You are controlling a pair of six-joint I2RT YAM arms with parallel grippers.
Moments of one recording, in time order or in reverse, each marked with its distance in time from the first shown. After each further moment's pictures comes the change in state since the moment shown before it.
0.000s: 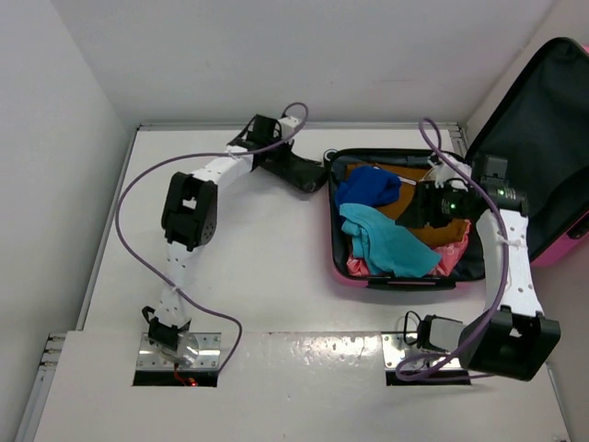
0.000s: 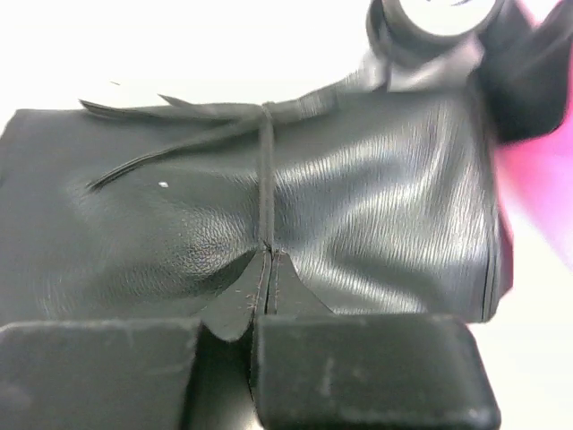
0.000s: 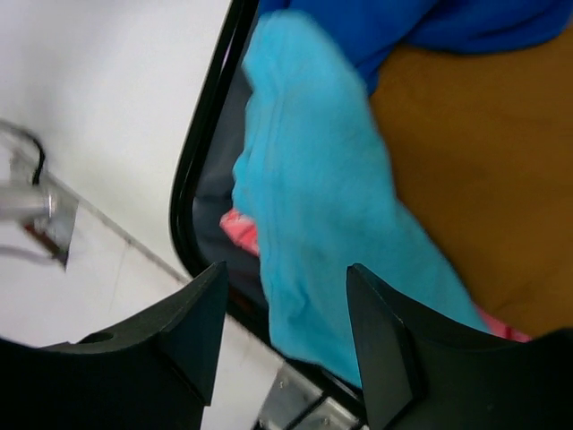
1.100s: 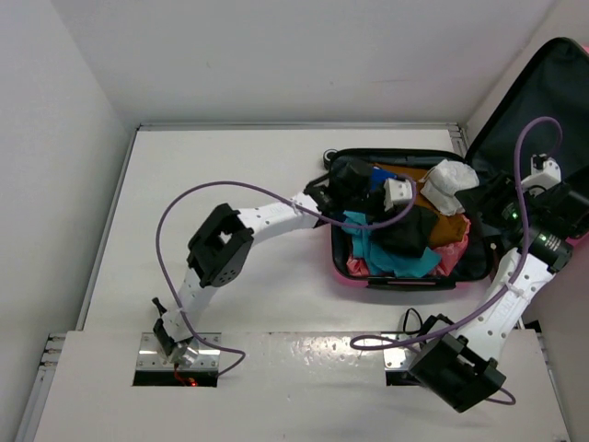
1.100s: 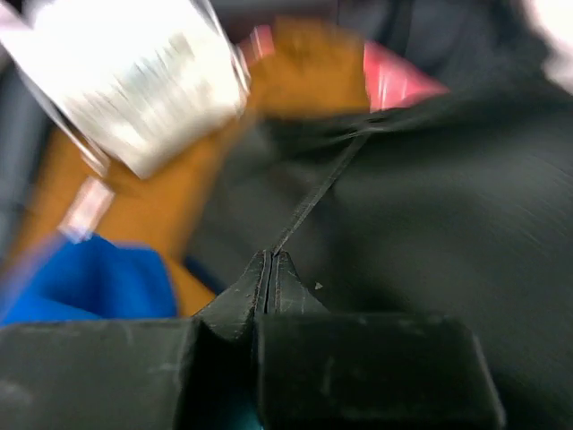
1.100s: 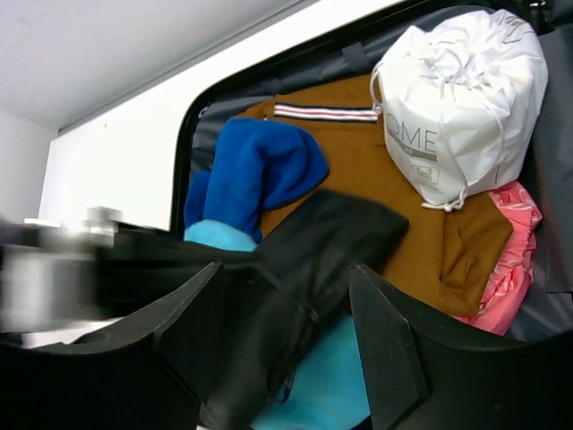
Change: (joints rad) left arm -0.527 -0.172 -0.087 0.325 0.328 0.228; right arm -0.534 -0.262 -0.093 0.375 -0.090 0.415
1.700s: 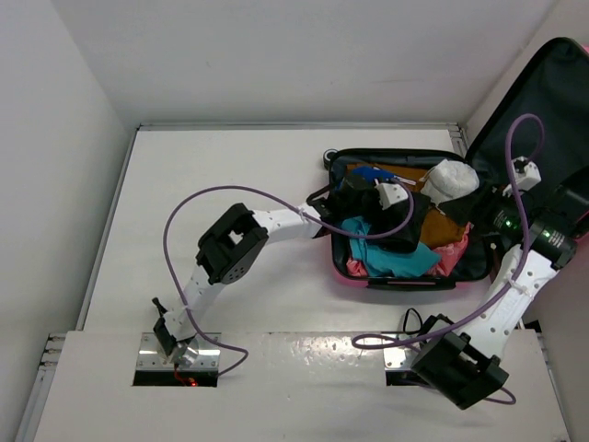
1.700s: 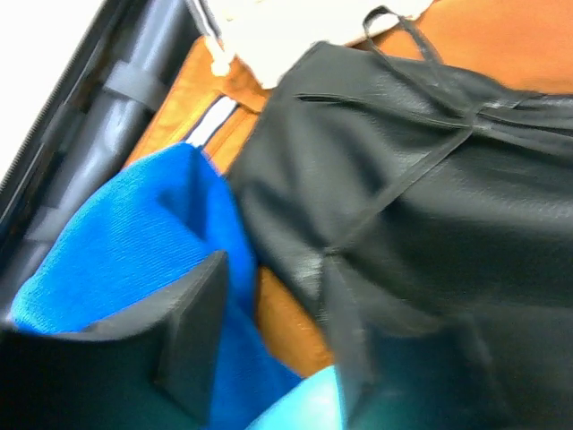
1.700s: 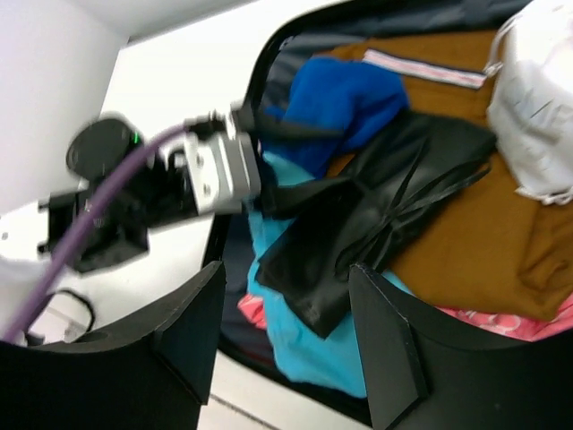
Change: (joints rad) left arm -0.021 0.102 -0.146 0.295 -0.423 0.057; right arm 0.000 0.024 0.045 -0.225 -0.231 -0.249
